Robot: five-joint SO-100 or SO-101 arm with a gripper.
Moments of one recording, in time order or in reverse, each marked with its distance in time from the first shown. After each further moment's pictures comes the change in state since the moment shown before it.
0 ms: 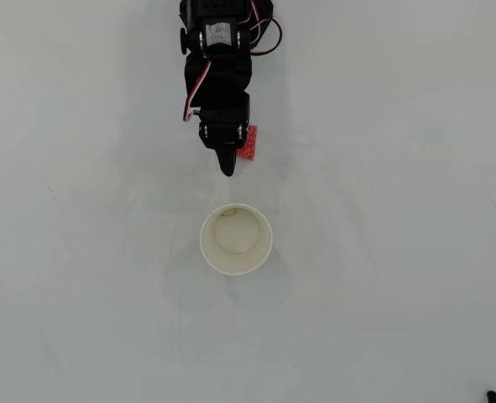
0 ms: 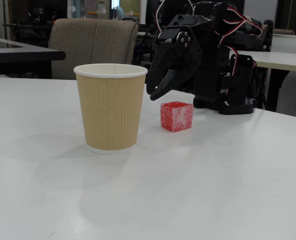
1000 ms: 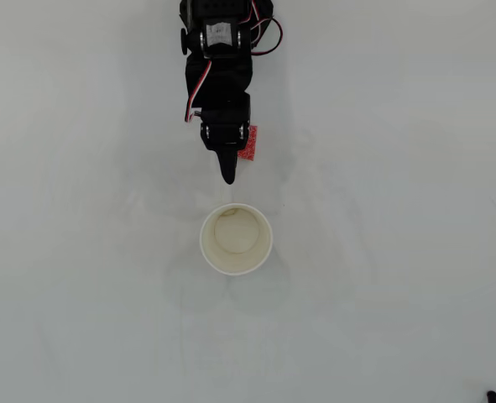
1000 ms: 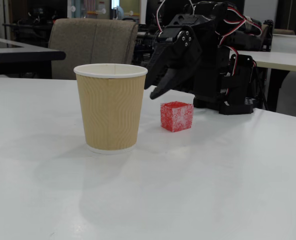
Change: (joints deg) arm 0.7 0.0 0.0 -1.4 -4.3
